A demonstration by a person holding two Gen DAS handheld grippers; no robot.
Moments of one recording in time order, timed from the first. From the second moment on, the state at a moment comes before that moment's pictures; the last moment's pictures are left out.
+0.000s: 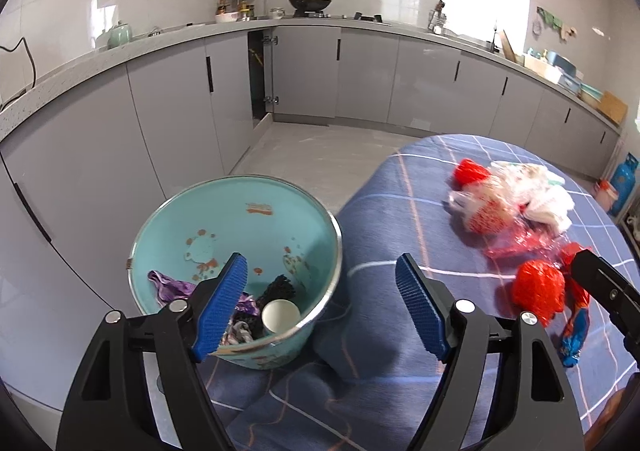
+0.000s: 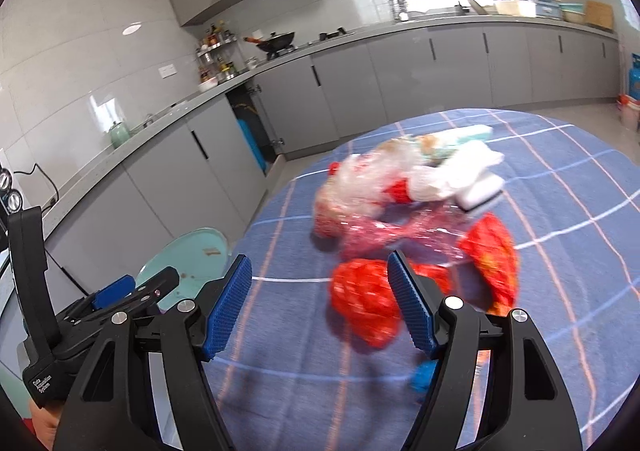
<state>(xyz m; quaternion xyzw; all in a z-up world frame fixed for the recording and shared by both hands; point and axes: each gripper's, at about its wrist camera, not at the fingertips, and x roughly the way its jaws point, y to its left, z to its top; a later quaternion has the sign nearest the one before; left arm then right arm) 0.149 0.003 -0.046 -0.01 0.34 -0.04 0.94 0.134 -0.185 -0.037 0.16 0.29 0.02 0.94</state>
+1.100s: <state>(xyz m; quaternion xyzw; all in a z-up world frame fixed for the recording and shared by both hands) 0.132 -0.107 -0.059 0.06 0.35 -0.18 0.92 0.124 -0.266 -0.083 0.17 0.39 -0.08 0.90</state>
